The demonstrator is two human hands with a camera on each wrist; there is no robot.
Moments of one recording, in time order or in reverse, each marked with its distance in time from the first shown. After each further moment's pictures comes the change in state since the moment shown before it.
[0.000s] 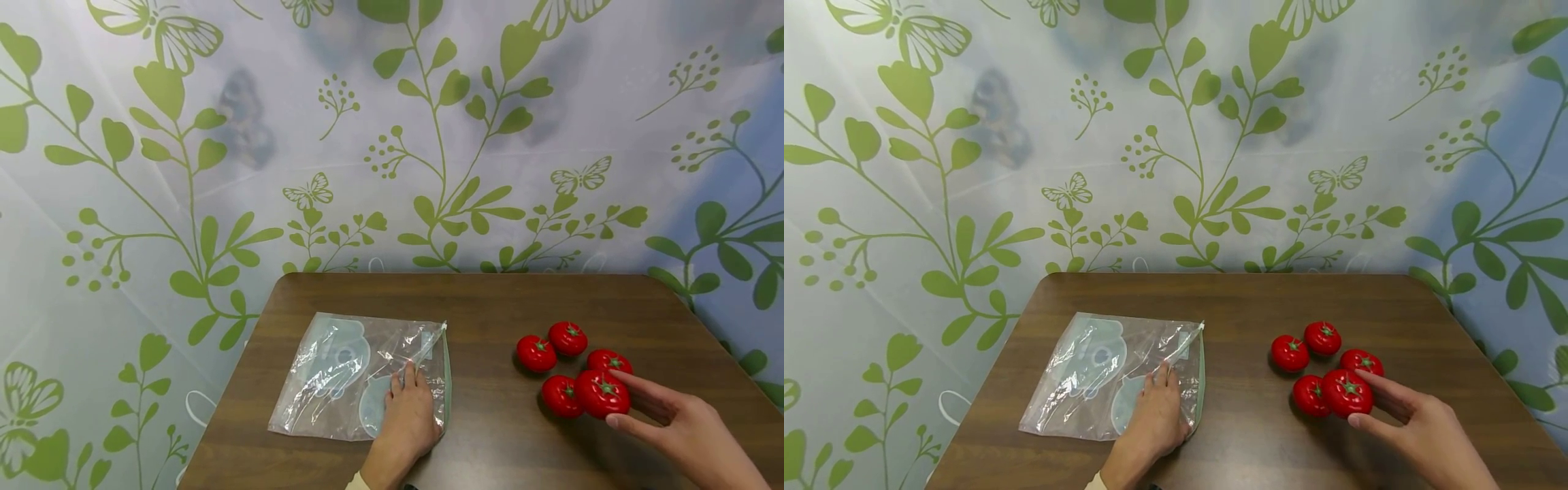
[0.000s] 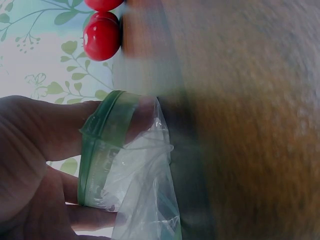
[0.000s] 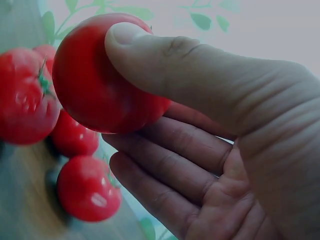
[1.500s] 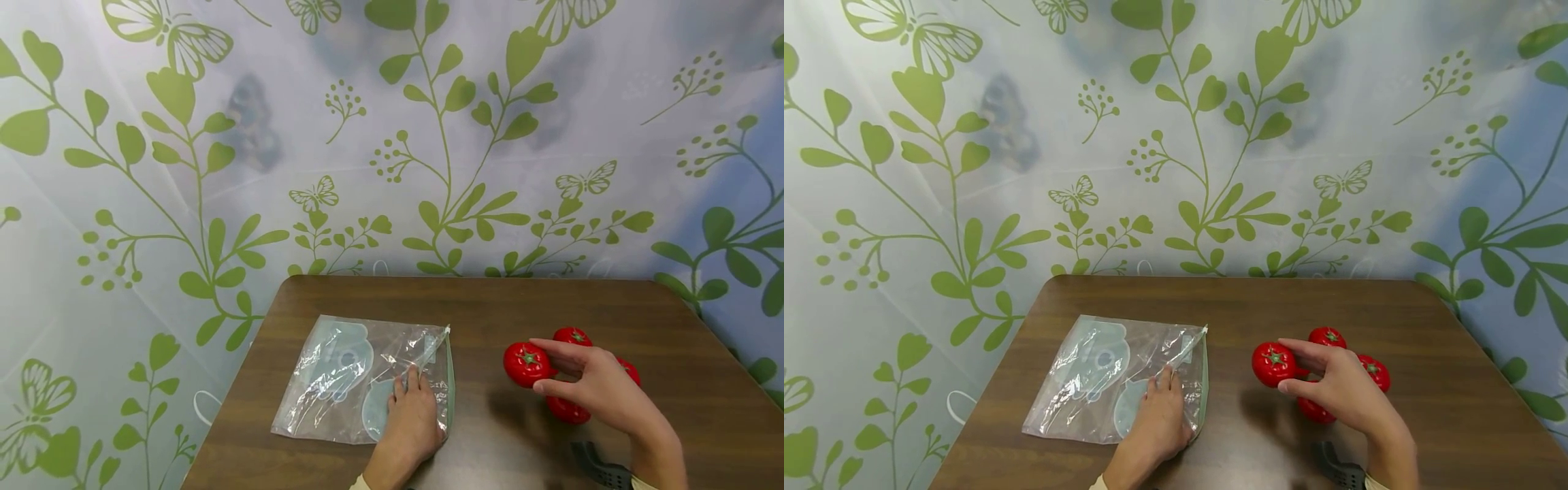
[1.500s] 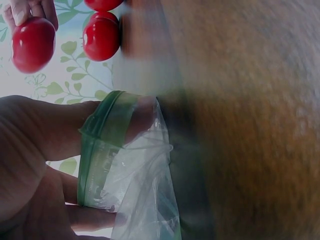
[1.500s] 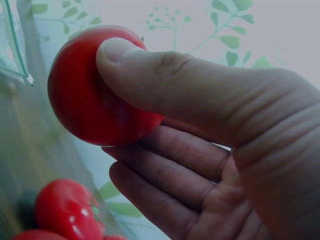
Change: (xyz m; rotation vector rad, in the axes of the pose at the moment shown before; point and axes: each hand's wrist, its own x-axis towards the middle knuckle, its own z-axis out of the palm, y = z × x) left_hand -0.007 0.018 -0.046 -0.035 -0.119 -0.036; right_hand 0.046 -0.091 0.022 0.228 -0.087 -0.326
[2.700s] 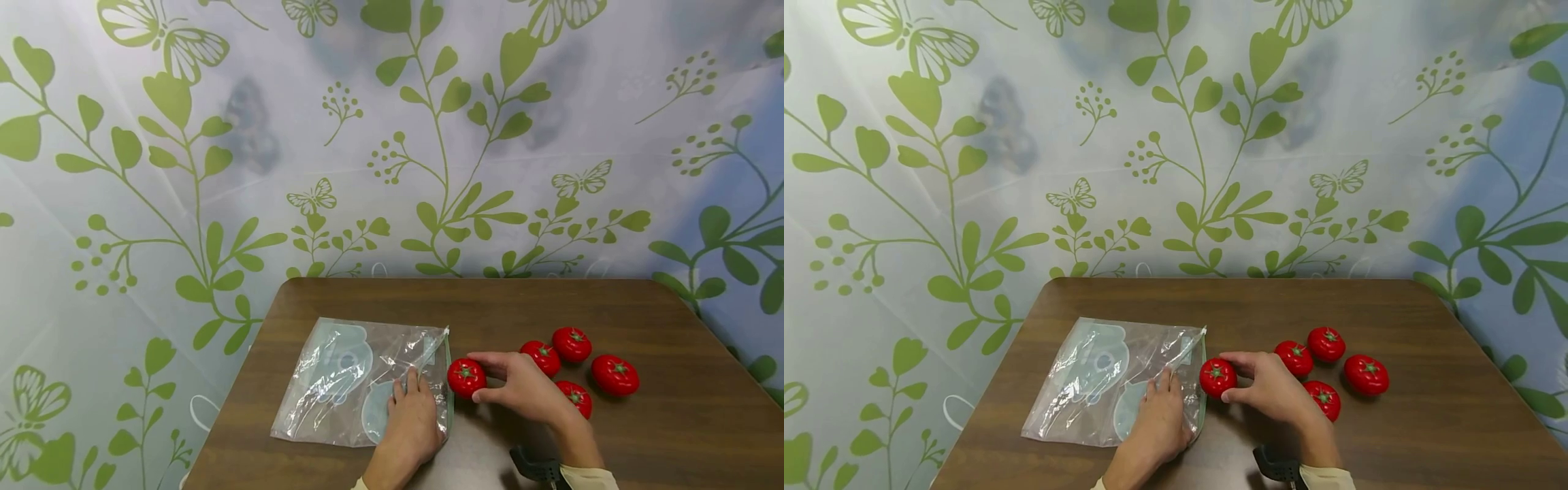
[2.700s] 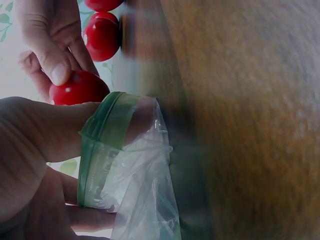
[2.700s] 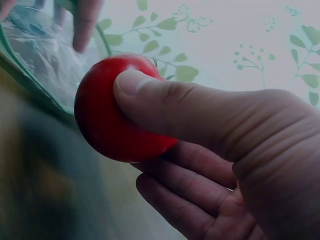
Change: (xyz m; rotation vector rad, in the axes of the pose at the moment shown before) left_hand 0.007 -0.009 0.022 -0.007 0.035 0.001; right_hand 0.054 0.000 0.086 0.088 -0.136 -0.144
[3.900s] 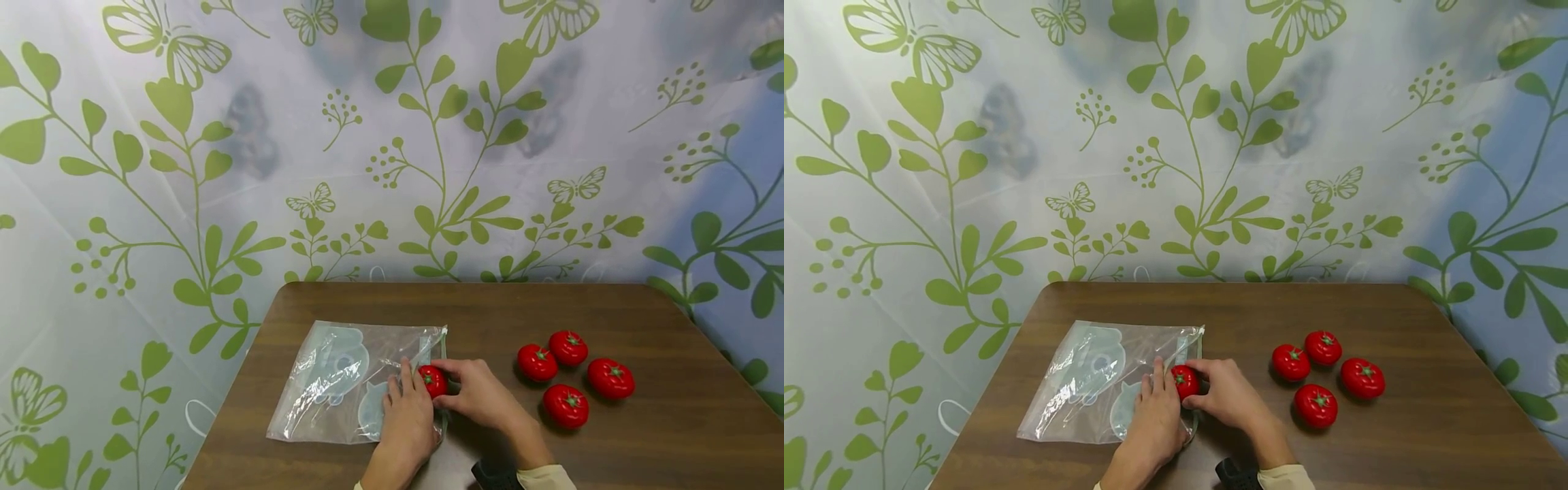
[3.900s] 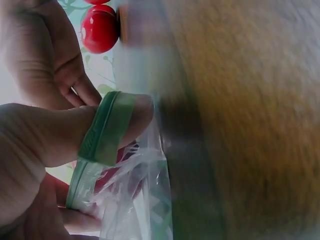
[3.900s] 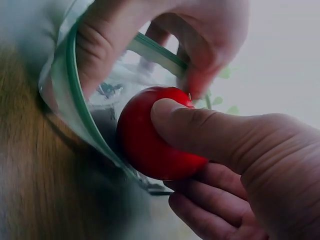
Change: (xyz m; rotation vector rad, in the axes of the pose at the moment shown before) left_hand -0.013 0.017 -0.040 0.112 0.040 0.009; right_hand 0.035 -0.022 0.059 -0.166 0.034 -0.049
